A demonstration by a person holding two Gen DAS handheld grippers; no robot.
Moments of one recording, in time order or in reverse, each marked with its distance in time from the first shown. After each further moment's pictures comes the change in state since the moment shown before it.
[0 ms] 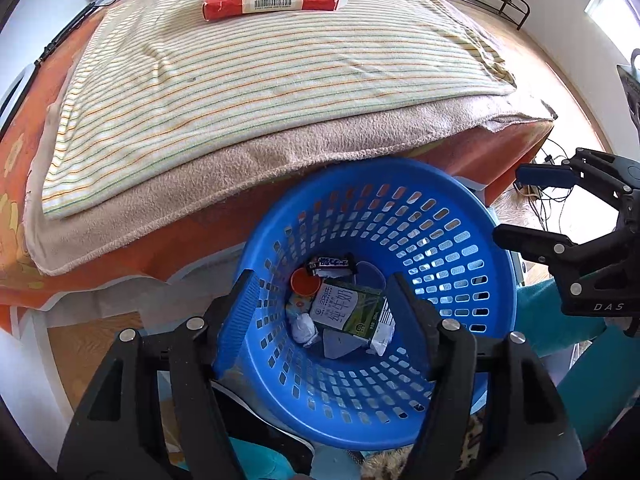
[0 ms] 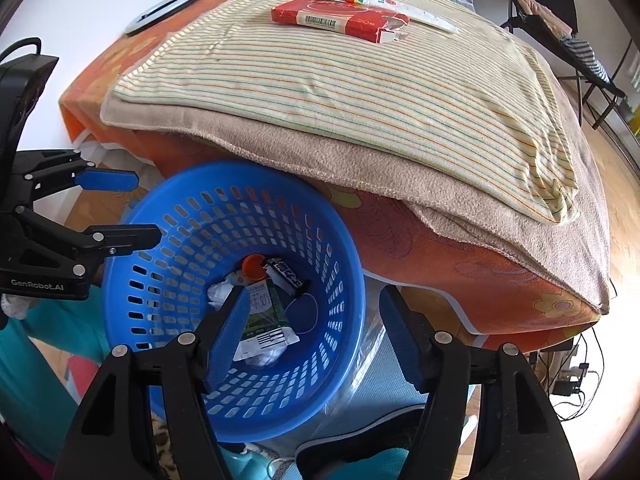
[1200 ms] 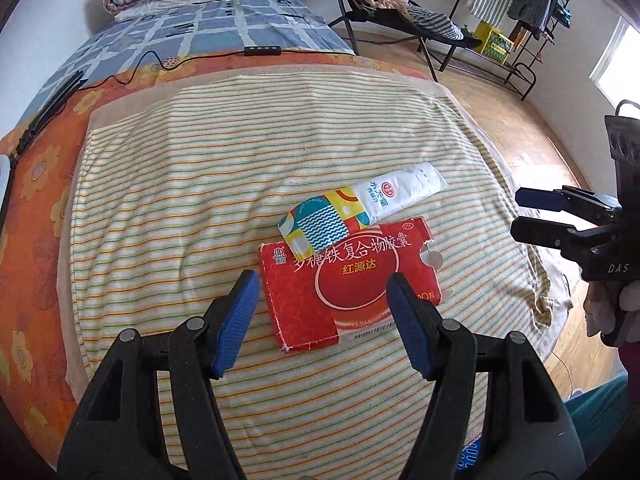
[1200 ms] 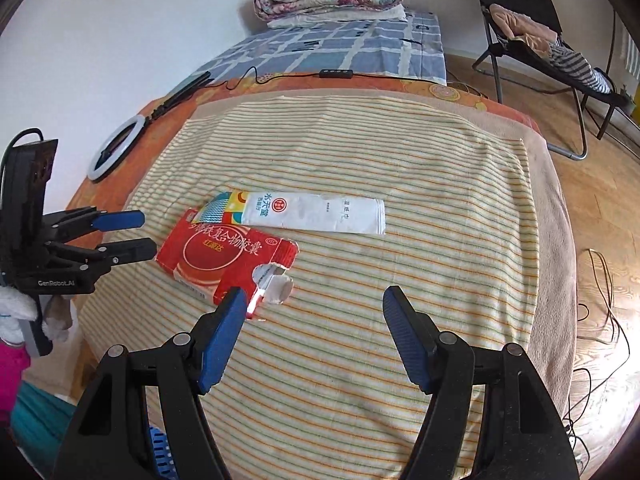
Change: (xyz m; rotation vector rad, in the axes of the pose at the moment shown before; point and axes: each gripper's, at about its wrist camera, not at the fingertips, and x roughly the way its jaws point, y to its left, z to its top) left arm 0.005 0.105 0.258 -0.074 -0.184 -0.068; right arm 0.003 -0.154 0.228 0.144 -0.183 0.123
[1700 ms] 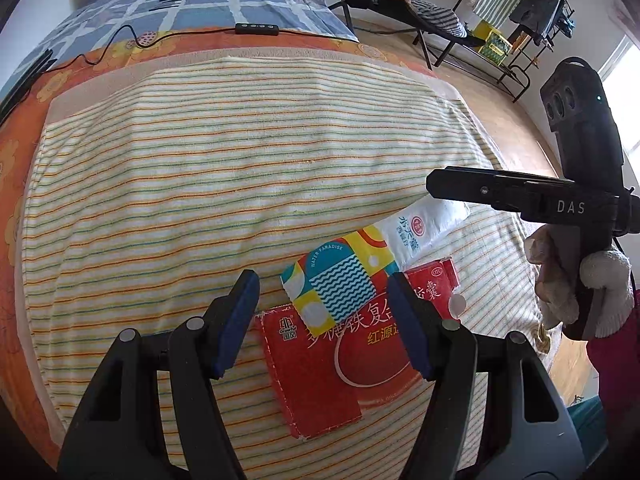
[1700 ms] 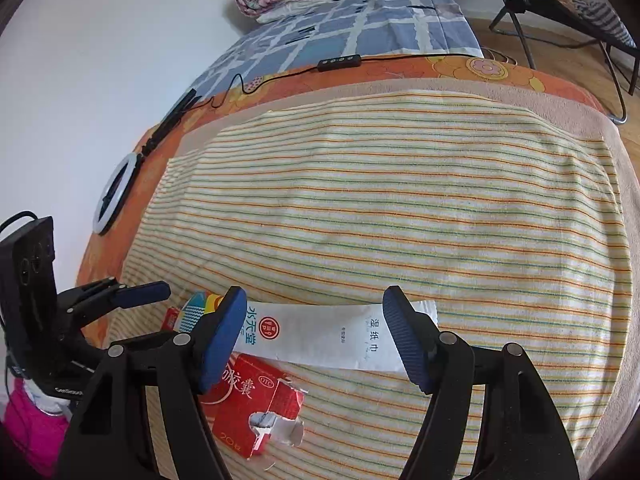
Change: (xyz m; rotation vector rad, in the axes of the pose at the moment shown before) left arm 0.055 0.027 0.033 -0.044 0.068 -0.094; right arm 0.098 -0.024 0.075 0.148 0.054 0.161
